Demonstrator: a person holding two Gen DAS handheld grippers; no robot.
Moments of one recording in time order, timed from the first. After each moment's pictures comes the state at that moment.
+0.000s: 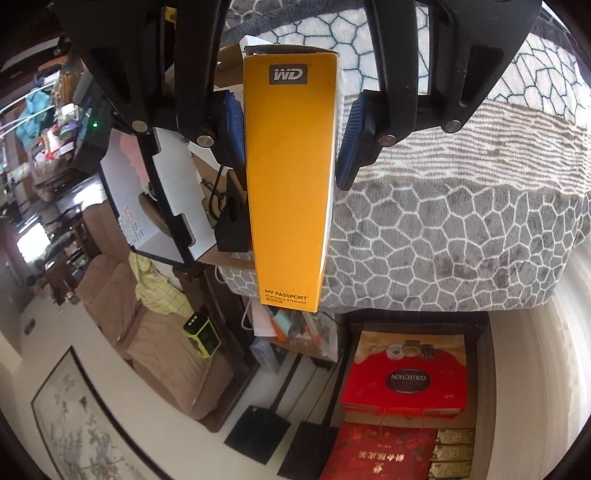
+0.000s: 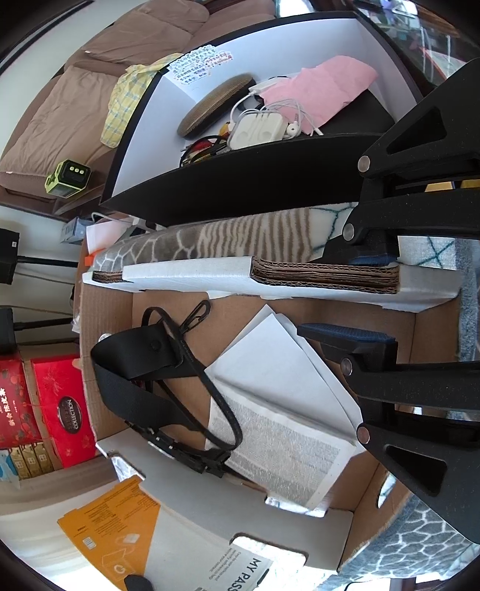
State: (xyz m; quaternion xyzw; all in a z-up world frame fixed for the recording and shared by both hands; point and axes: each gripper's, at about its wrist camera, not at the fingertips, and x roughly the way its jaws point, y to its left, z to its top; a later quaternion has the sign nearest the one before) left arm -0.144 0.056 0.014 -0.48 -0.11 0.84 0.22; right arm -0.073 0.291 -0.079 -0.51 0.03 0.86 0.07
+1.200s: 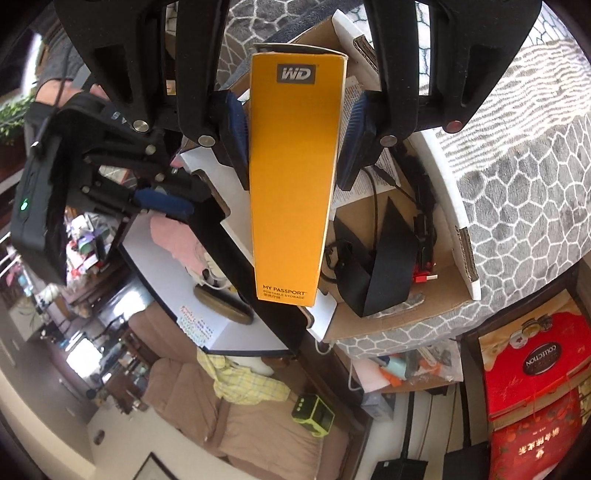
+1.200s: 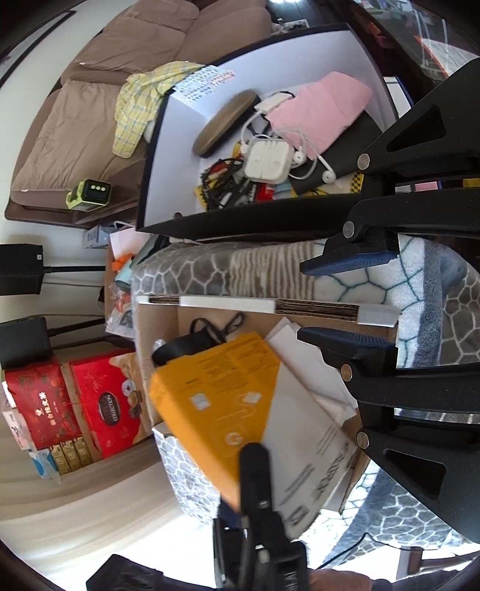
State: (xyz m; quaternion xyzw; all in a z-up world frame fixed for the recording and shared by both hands) left arm -0.121 0.191 -0.009 -0.52 0.04 0.76 0.39; right arm -0.046 0.316 -0.022 -0.47 0.07 0.88 0.06
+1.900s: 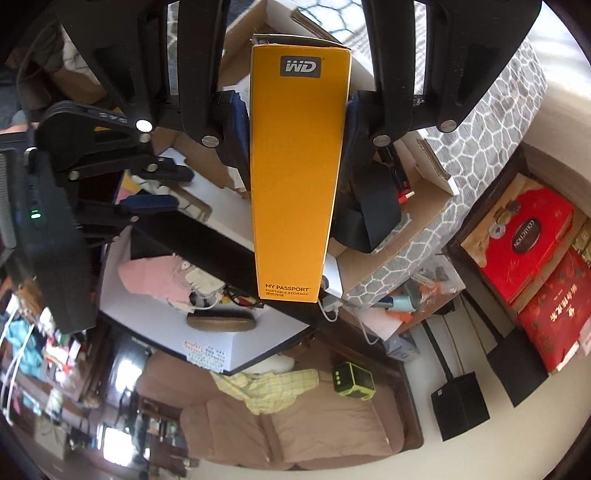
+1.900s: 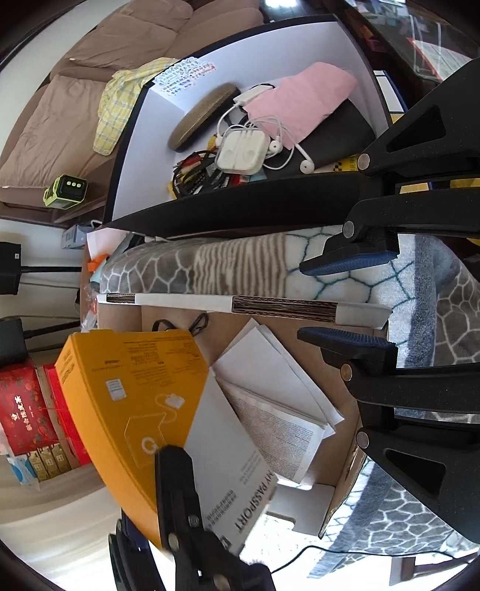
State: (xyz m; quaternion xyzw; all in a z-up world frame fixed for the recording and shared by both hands) left arm -0.099 0.234 0.012 -0.40 0.26 0.79 0.39; right arm -0.045 0.310 -0.056 -0.50 0.07 0.86 0.06
